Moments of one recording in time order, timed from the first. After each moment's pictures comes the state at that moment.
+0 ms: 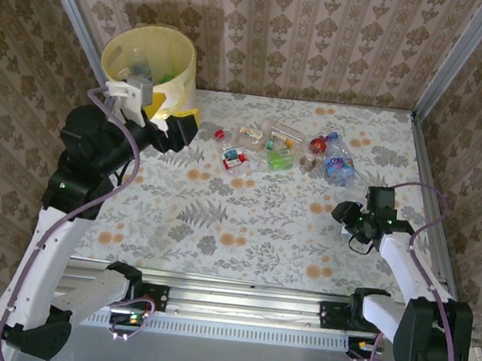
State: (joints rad) left arm -0.40 0.92 1.28 -0.37 0.31 -0.23; right arm -0.03 1.04 0.55 -0.50 -0.17 0.62
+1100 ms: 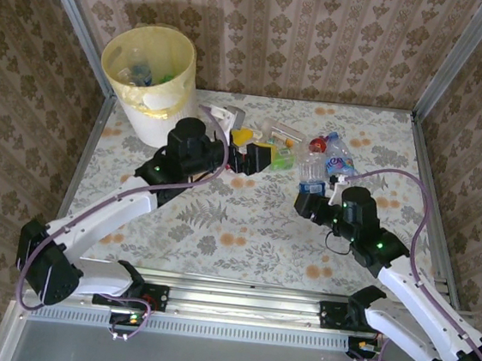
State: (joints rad) left arm -0.75 1.27 1.08 0.06 0.34 -0.41; right arm 0.48 0.79 0.59 -0.29 -0.12 0.62
